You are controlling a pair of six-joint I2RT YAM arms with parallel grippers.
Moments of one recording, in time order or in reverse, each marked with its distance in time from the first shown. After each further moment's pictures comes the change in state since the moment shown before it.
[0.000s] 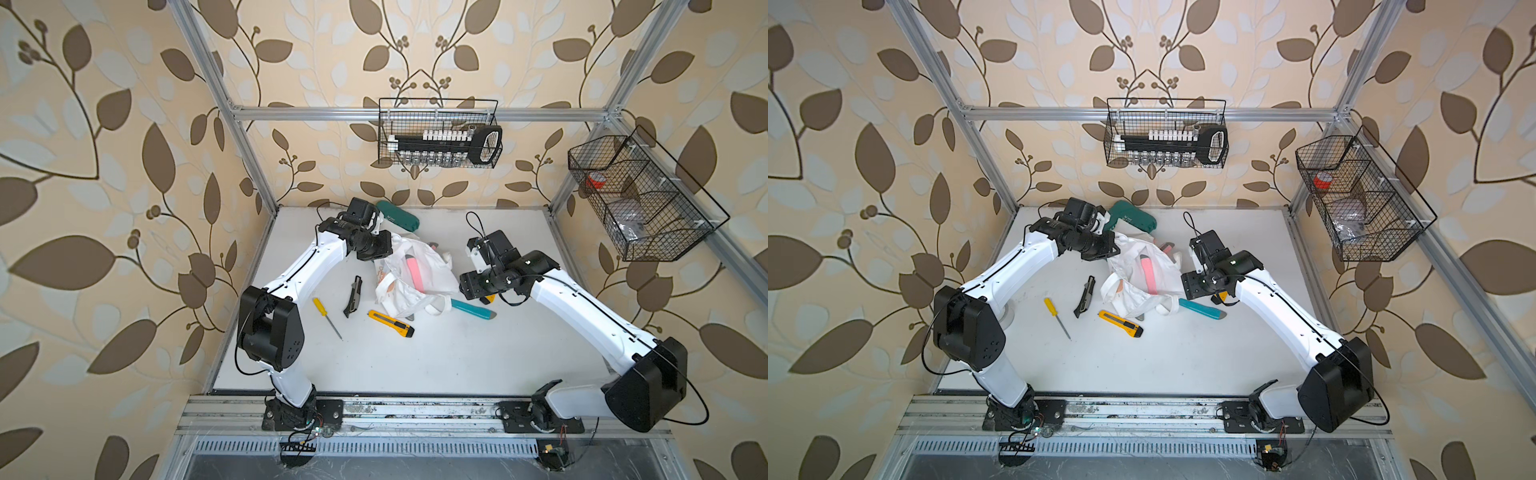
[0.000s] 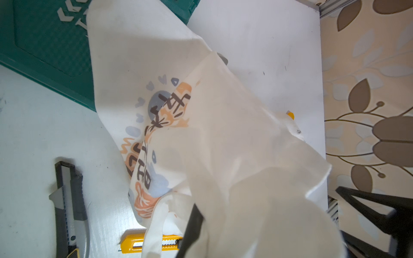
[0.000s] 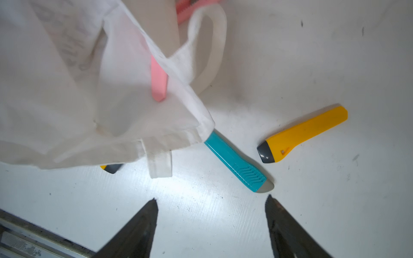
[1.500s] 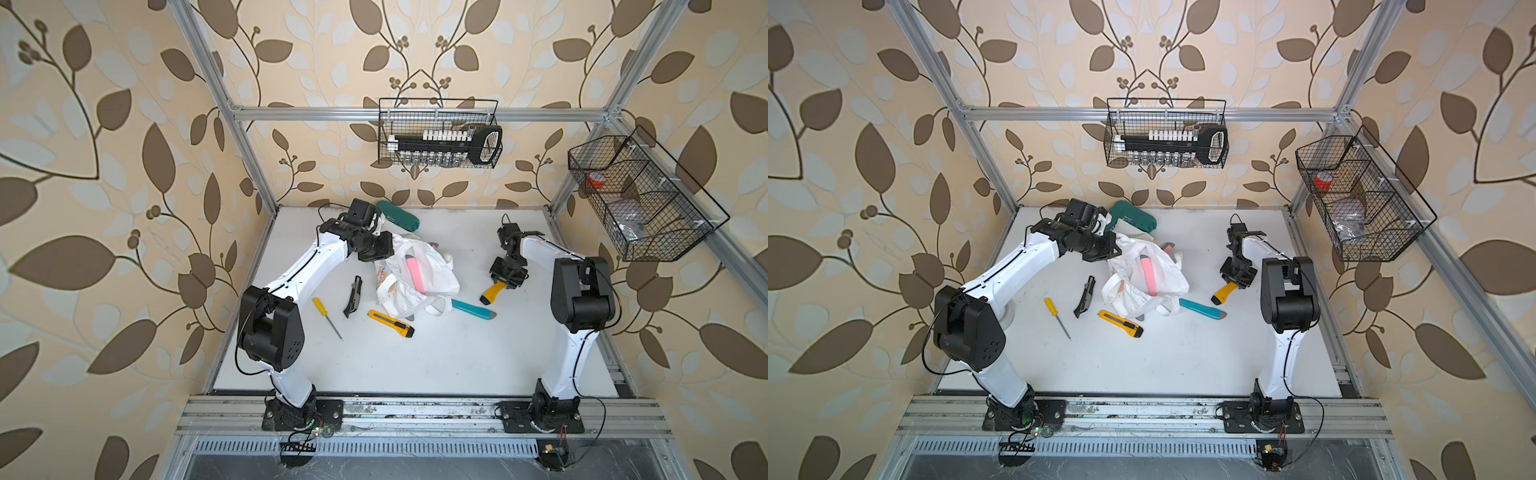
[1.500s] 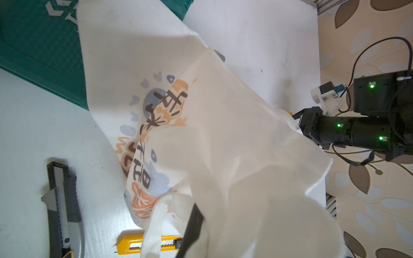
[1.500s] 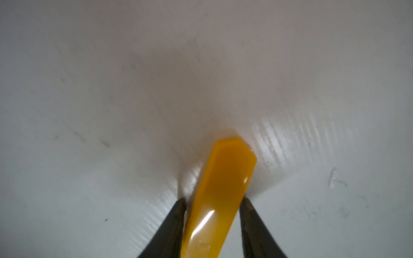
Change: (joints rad) left arm -0.006 0.000 -0.011 0.011 0.010 -0.005; right arm -0.420 0.634 0.247 0.052 0.017 0.394
